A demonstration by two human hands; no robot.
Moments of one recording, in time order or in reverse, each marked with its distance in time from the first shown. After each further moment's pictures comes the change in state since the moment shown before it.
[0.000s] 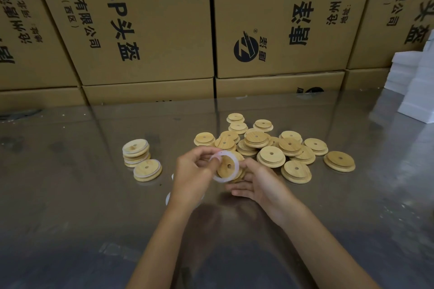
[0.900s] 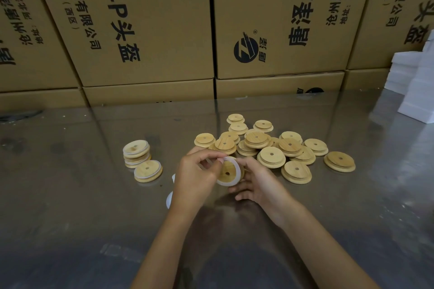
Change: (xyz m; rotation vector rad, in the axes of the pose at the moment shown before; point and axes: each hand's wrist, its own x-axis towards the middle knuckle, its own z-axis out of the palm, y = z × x) left_hand 0.000 -0.006 0.002 0.151 0.012 0.213; right_hand -0.003 -0.002 0.004 -0.077 -0.006 -0.019
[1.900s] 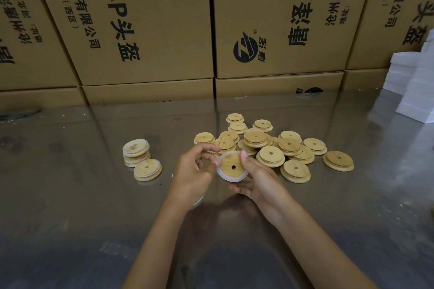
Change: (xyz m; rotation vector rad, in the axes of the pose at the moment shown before) left_hand 0.007 -0.009 -0.009 -0.046 -0.138 -0.024; right_hand 0.002 0.008 0.002 0.137 0.037 -0.124
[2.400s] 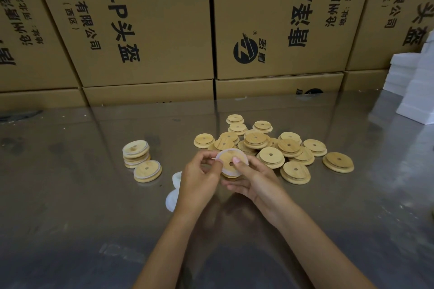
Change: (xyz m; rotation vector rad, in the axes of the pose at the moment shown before) left_hand -0.006 -0.009 0.021 -0.068 0.154 -0.117; right_hand -0.002 -0.003 0.004 0.057 -0.010 -0.037
